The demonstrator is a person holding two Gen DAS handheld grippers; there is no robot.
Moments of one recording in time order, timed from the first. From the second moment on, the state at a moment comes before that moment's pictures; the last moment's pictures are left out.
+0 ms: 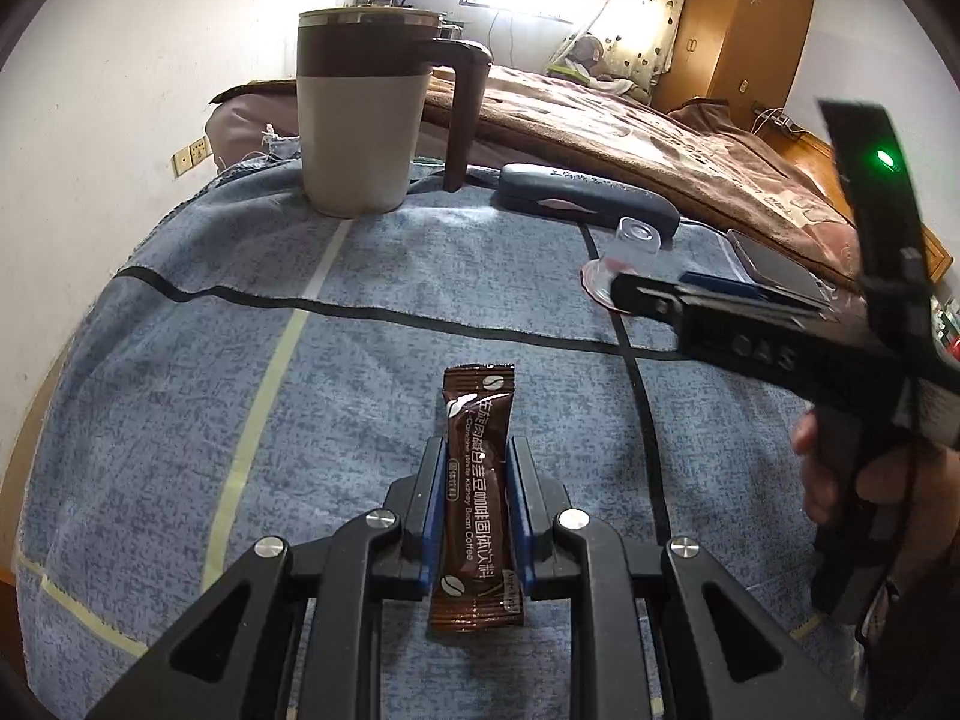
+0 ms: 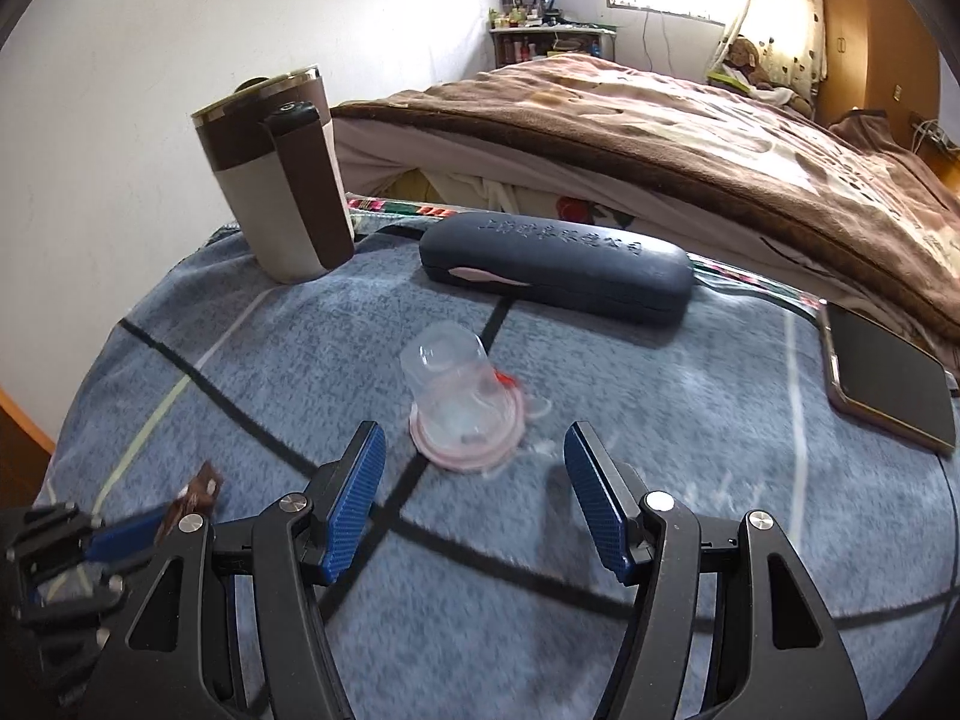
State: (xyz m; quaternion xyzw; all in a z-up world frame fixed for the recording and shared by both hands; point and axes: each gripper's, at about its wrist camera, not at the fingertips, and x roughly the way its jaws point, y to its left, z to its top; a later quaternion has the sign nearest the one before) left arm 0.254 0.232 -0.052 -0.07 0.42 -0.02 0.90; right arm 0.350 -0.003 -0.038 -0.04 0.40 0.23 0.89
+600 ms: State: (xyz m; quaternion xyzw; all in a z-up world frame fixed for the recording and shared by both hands) left arm 0.247 0.234 -0.048 -0.07 0.41 0.01 0.91; right arm 0.326 -0.006 -0.033 -0.03 0.40 0.23 0.89
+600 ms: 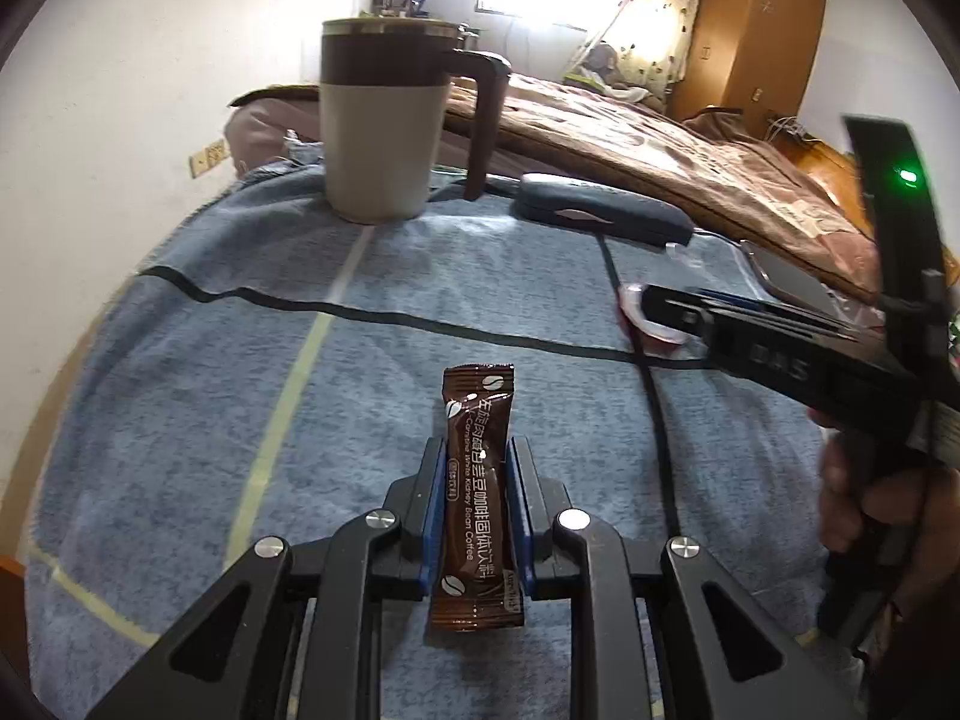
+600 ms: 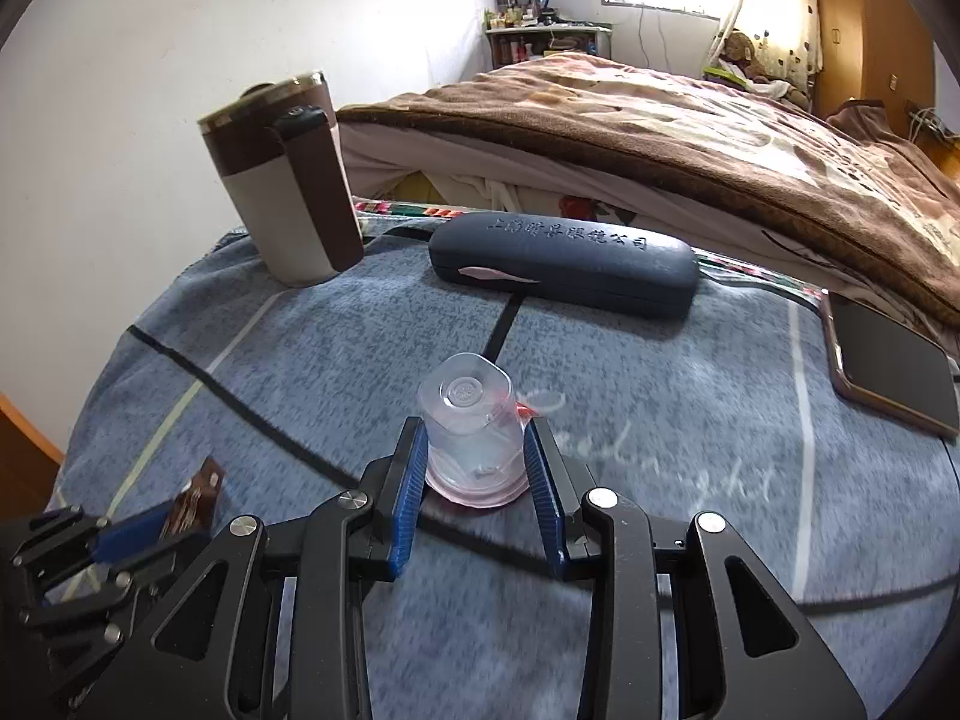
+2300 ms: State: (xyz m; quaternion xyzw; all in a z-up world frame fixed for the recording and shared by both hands) left arm 0.132 0.003 0.050 0.02 0.31 -0.15 0.94; right arm 0.166 -0.252 0.037 0.07 0.30 0.12 0.94
